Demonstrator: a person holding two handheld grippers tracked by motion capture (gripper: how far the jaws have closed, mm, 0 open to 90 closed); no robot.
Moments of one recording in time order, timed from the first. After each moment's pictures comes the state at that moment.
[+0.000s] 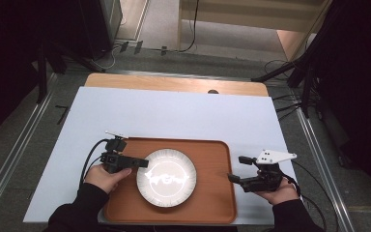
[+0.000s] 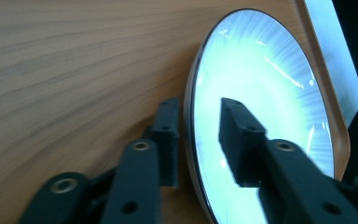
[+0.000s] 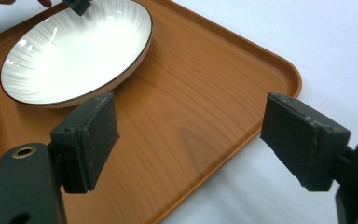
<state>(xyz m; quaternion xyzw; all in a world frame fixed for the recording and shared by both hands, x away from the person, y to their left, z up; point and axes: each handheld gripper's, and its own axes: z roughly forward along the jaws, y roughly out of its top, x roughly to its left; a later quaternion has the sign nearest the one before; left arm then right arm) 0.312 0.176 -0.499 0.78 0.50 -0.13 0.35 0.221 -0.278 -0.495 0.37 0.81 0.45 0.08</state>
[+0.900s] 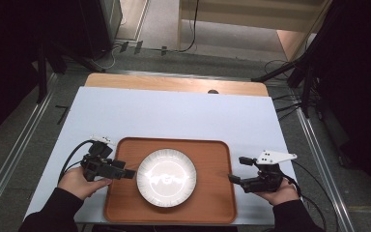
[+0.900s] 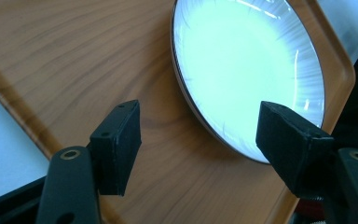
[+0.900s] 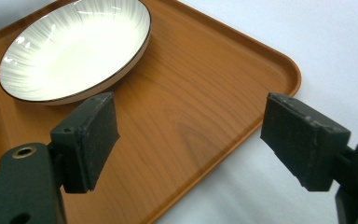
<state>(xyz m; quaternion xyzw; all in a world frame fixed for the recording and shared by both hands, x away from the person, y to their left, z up) 0.286 0.206 -0.468 0.85 0.41 -0.10 0.32 0.220 -0.279 -0.496 0.38 0.81 0.45 0.08</state>
